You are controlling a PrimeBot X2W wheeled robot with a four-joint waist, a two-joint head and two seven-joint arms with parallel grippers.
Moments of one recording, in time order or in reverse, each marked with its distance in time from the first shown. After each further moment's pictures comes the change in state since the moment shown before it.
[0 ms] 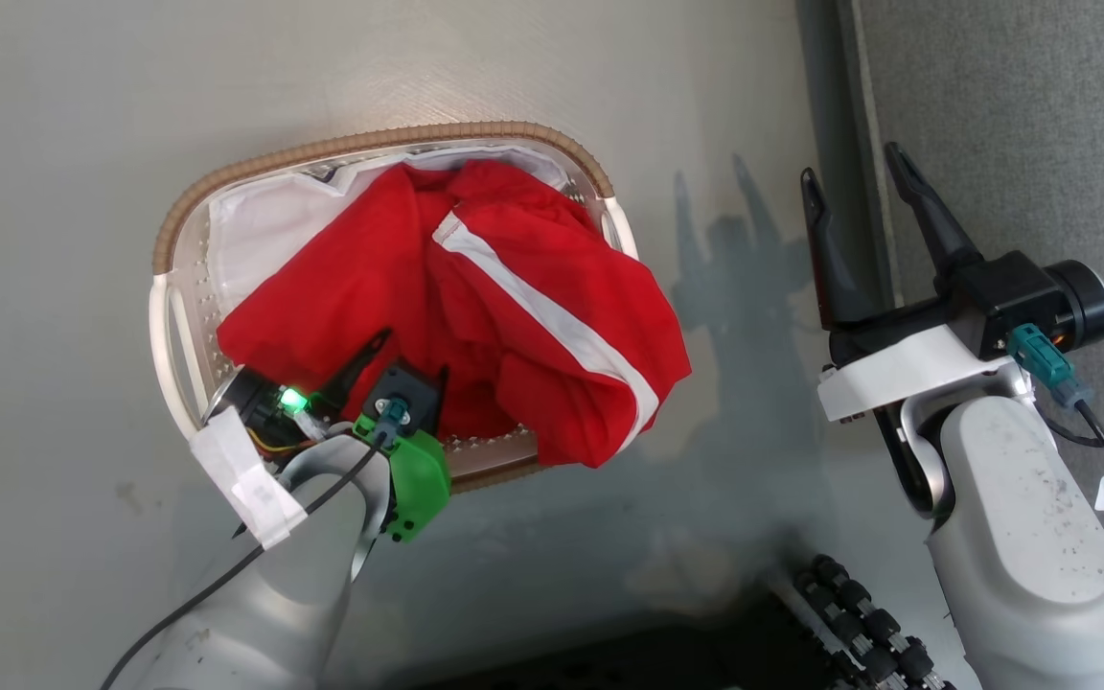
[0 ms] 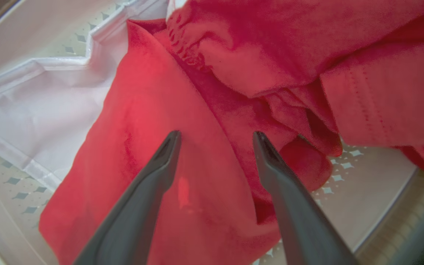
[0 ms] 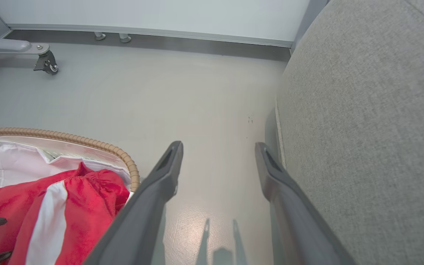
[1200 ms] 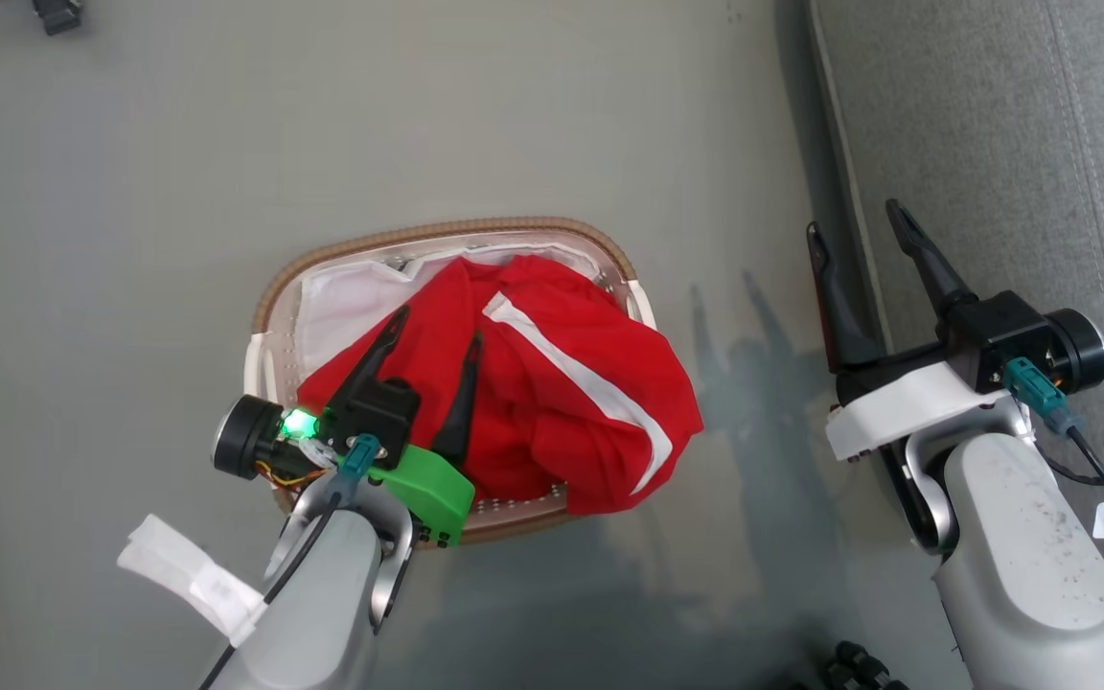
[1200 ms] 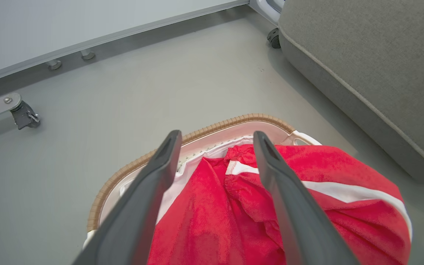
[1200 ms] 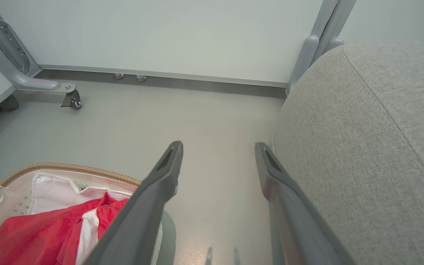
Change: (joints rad) left arm 0.272 0.000 0.169 -0.539 -0.070 -0.015 0.000; right arm 0.055 -0.014 -0.004 0.045 0.015 0.000 0.000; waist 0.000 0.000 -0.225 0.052
